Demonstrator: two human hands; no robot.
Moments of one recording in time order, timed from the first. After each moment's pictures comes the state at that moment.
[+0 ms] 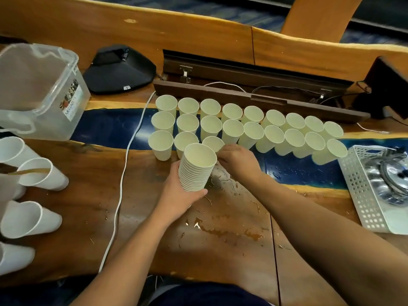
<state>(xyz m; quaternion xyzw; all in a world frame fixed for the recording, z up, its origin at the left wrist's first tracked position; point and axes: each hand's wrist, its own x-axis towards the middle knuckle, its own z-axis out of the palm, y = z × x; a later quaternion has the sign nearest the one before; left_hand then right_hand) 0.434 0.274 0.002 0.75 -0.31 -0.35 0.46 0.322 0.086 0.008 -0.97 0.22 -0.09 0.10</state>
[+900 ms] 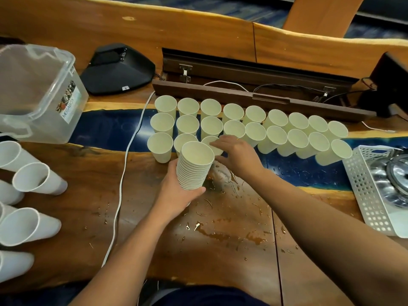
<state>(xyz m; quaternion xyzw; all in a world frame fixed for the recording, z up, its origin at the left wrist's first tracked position) 0.448 0.263 -0.004 0.77 -0.31 -0.35 0.44 0.337 0.071 0.017 -0.95 0.26 -0.07 0.15</state>
